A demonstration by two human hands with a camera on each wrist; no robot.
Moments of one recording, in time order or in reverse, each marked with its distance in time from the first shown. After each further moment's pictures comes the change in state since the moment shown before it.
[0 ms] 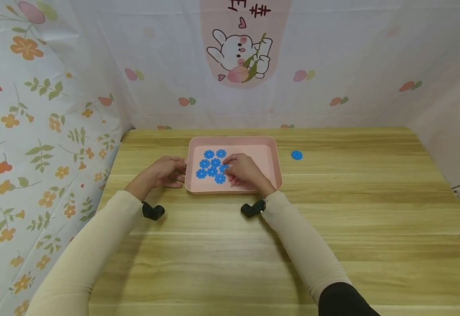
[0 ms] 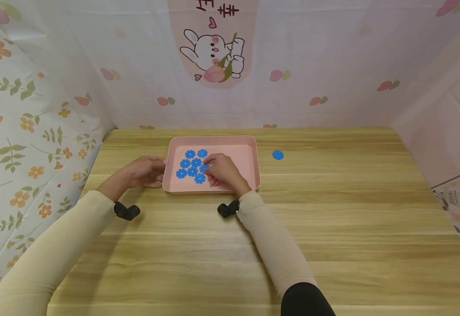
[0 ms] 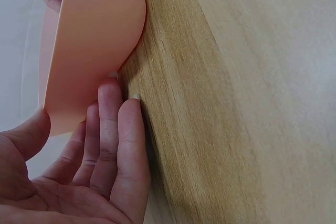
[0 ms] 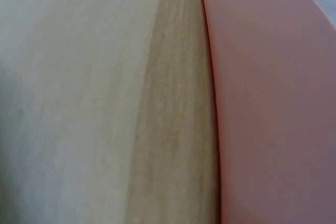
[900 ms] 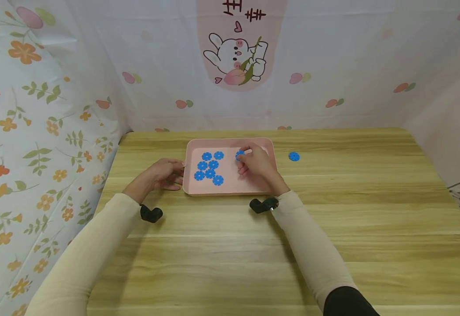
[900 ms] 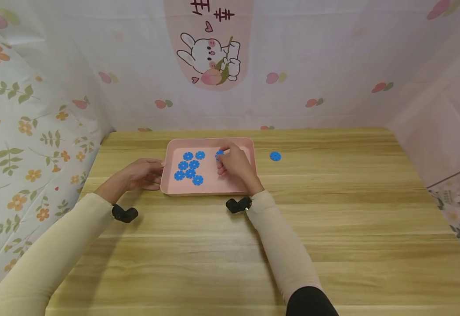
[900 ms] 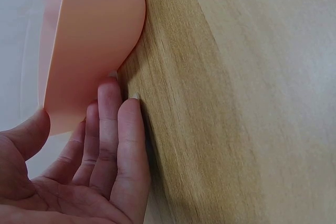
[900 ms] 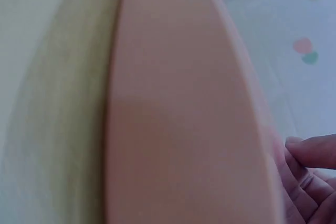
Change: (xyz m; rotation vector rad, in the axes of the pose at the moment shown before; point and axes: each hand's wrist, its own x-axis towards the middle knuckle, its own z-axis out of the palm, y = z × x) left_hand -0.001 0.002 0.002 -0.015 -0.001 -0.012; right_hand -0.011 0.006 -0.042 0.161 0.159 -0.058
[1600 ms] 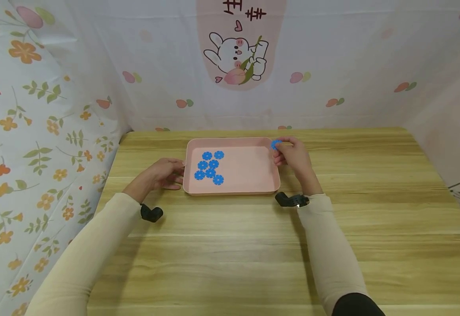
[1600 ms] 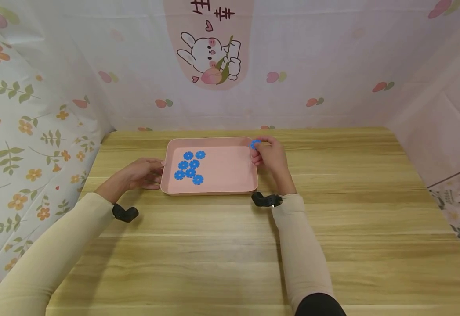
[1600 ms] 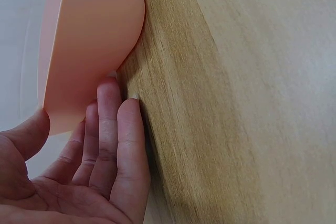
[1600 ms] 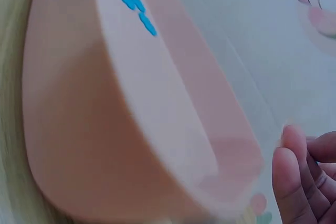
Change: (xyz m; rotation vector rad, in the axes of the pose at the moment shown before) left_hand 0.001 -0.002 -0.002 -0.007 -0.013 0.006; right_hand -0.024 0.026 -0.080 0.293 0.248 0.053
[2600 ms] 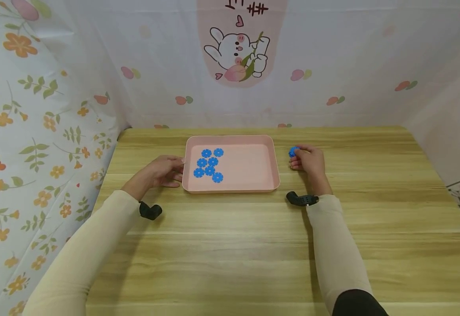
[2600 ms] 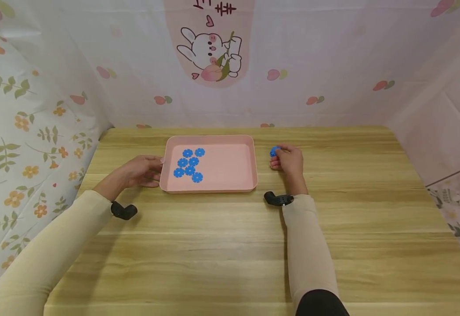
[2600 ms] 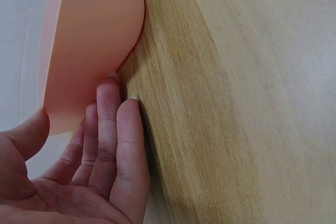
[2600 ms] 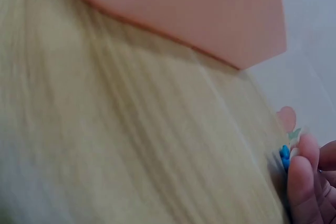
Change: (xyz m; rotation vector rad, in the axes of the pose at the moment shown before) left_hand 0.002 -0.002 -0.001 -0.004 -0.003 0.002; right_hand 0.012 0.046 -0.045 0.082 0.174 0.097
